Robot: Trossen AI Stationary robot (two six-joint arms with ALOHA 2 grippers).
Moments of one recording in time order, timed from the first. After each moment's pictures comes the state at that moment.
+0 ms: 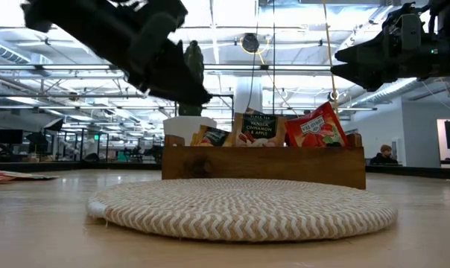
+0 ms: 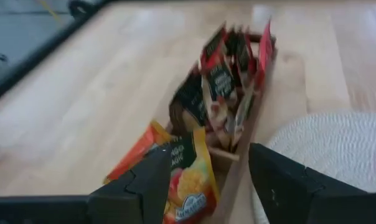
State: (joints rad) left arm -0.35 1.64 0.81 0.21 -0.60 -0.26; right arm 0.06 0.57 0.01 0.67 0.34 0.01
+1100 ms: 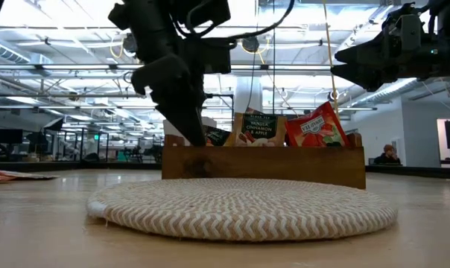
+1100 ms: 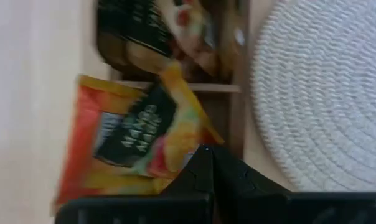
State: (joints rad) left arm -0.14 1.84 1.22 -0.49 -0.10 -0.03; right arm 0.06 0.57 0.01 0.67 0.34 0.01
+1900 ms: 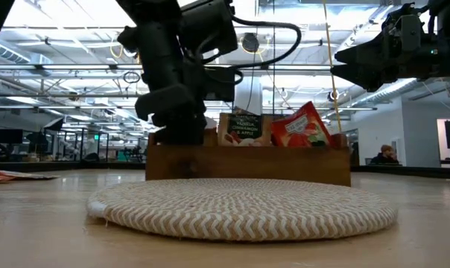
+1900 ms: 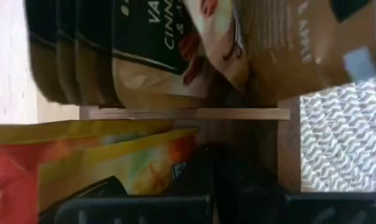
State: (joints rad) left arm -0.12 1.94 1.22 -0.49 -0.03 -0.07; right arm 0.06 0.58 0.01 0.67 0.34 0.01
